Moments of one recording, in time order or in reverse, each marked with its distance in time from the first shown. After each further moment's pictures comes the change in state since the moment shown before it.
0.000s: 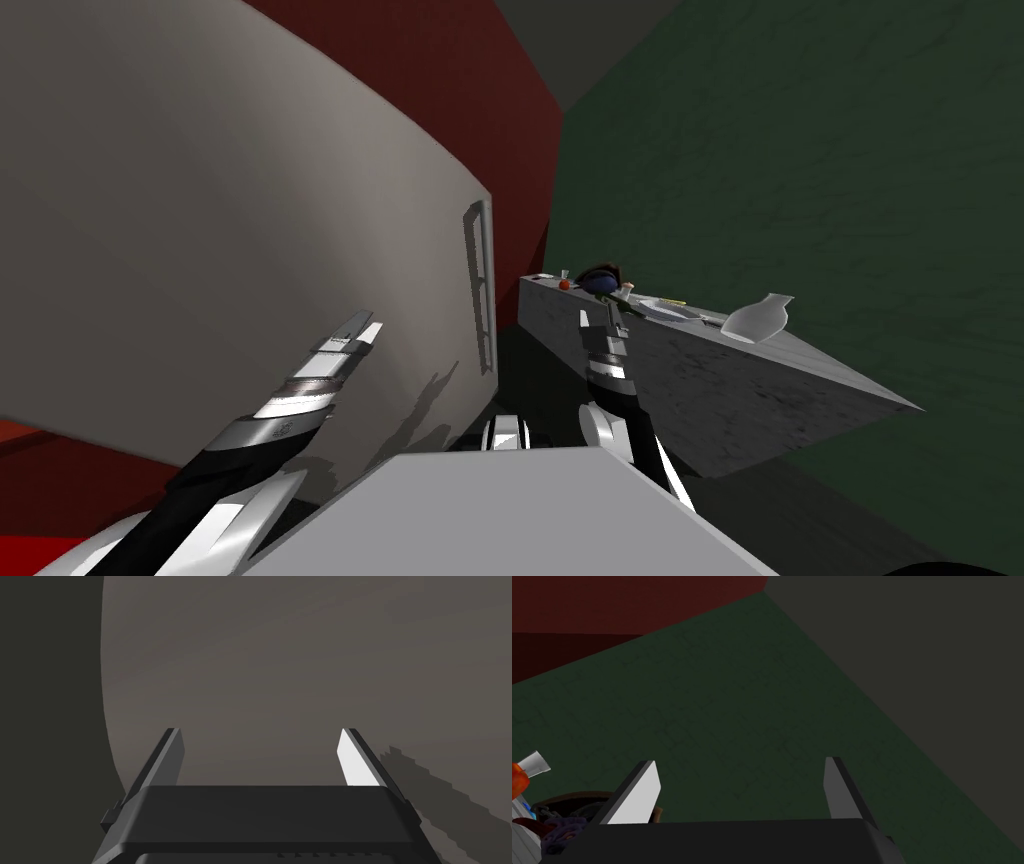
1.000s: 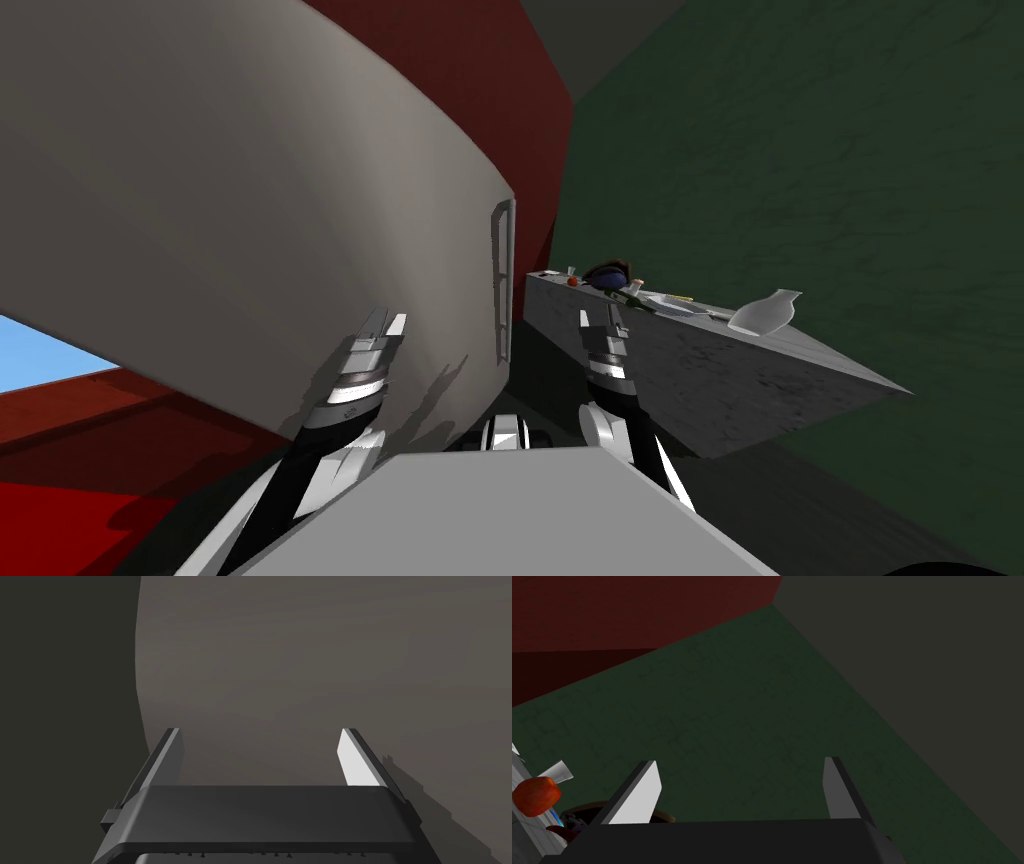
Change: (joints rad) left arm -0.159 -0.192 -0.219 0.078 -0.051 -0.213 -0.100; right arm 0.000 0.000 0.000 0.000 0.000 0.000 0.000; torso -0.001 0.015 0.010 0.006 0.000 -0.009
